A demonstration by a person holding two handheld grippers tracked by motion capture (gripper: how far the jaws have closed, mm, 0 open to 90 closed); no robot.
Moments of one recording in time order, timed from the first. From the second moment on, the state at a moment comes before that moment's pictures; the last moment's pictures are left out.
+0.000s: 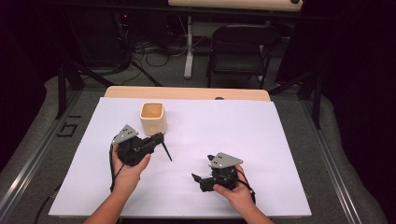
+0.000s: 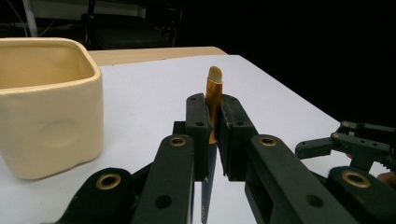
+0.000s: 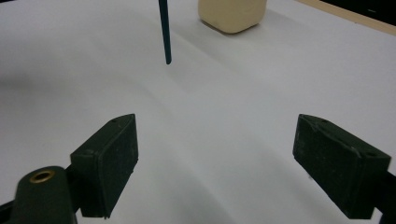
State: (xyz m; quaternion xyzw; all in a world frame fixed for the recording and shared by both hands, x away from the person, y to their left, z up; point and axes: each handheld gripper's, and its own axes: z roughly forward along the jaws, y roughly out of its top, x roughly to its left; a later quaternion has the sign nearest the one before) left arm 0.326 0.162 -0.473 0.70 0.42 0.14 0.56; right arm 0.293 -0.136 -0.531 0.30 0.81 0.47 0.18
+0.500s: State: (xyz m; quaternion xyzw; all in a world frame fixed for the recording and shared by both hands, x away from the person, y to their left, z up) left arm 0.325 0.169 -0.472 0.70 0.42 0.15 0.56; right arm 0.293 -0.144 -0.528 0.30 0.81 0.47 0.17
